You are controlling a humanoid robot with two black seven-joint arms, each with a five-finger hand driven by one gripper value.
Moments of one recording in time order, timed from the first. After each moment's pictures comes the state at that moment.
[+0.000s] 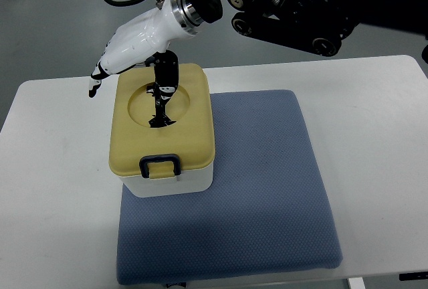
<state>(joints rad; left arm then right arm) -0.10 0.00 -0.03 -0.18 0.01 -0.08 0.04 1.84 -0.05 -0.20 0.93 -1.35 0.36 0.54</state>
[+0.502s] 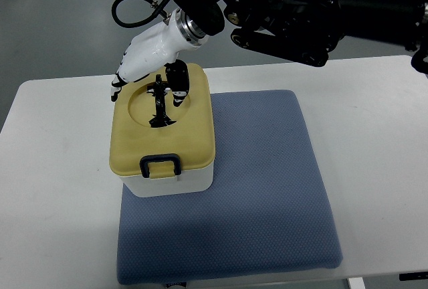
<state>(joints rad) -0.10 0.00 -0.03 -0.17 0.01 -0.08 0.04 1.82 0.00 -0.27 0.86 -1.42 0.34 0.55</state>
